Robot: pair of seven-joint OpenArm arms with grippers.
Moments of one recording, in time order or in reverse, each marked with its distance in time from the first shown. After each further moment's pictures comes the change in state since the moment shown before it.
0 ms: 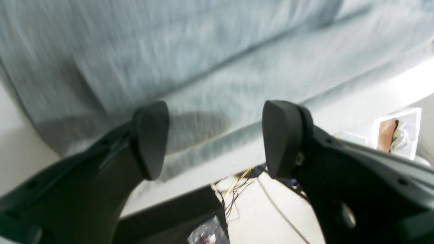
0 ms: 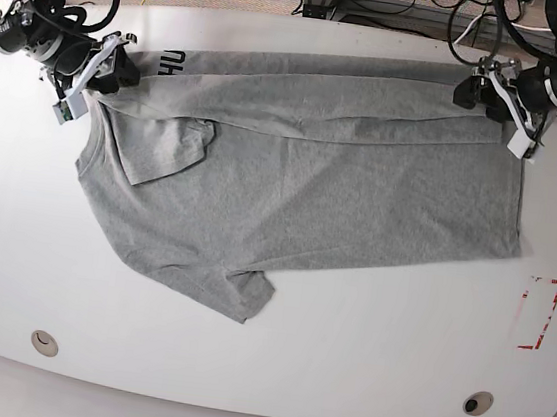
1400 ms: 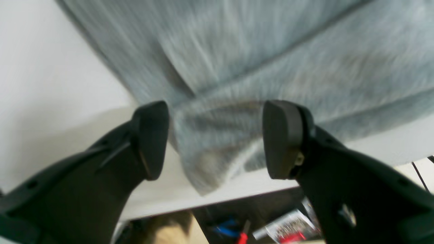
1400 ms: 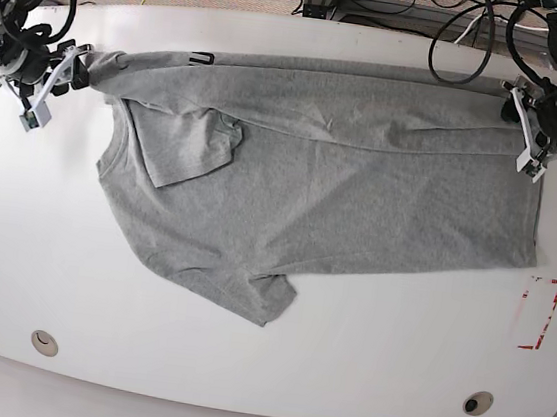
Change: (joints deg) left arm -10.0 -0.3 -0.1 -4.5 31.6 -14.8 0.0; right arm 2.1 10.2 -0.8 -8.0 -8.3 0.0 4.9
